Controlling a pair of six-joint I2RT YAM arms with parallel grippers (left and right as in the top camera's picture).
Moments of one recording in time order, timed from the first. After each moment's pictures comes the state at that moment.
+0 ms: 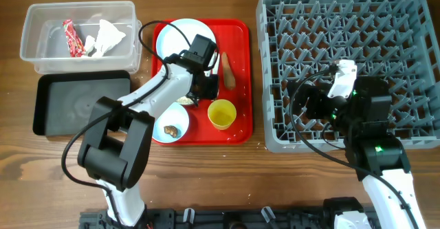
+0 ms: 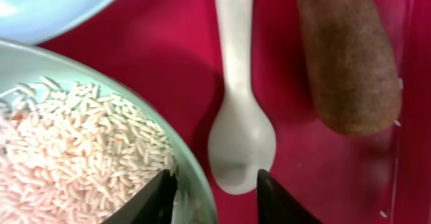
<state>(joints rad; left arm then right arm) -0.45 1.95 1.28 -0.65 0.09 -0.31 0.07 0.93 0.72 -0.41 -0.32 0.29</state>
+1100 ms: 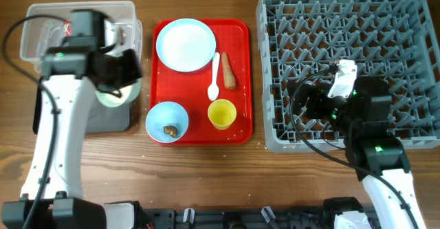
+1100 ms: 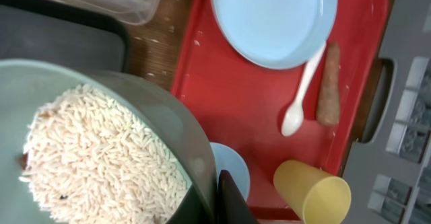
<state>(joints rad) 0.07 1.51 1.42 -1.11 0.24 -0.28 0.07 0.93 0.72 -0.41 -0.32 0.29</state>
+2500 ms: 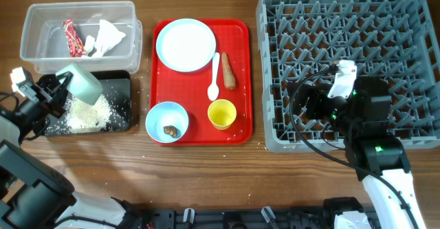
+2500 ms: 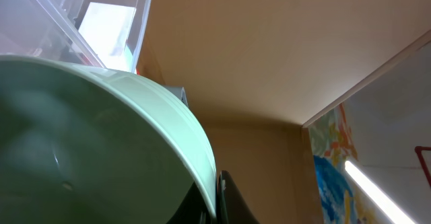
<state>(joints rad) 0.86 1.77 1.08 -0.62 1.54 -0.28 0.07 0.93 0.72 -0.42 -0.32 0.29</state>
